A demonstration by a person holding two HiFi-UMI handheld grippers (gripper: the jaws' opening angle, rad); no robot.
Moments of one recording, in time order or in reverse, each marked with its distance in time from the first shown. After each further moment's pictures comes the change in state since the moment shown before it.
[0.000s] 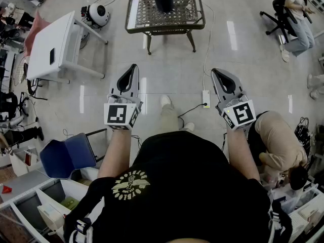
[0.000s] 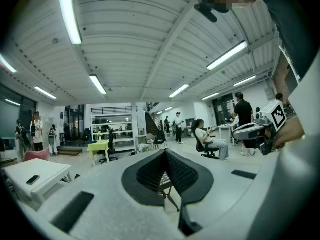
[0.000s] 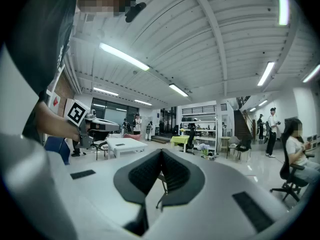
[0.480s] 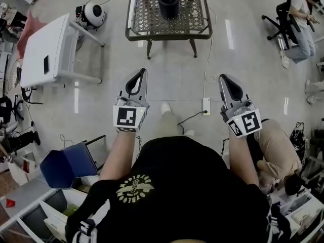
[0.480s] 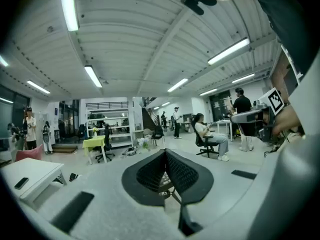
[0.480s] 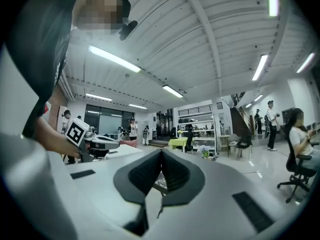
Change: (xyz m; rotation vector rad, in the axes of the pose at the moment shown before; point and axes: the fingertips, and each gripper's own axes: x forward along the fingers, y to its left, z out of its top) left arm 0.099 0.073 -0.048 0.004 0.049 -0.050; right arm 0.105 -0.046 0.002 0.078 -0.046 -0.028
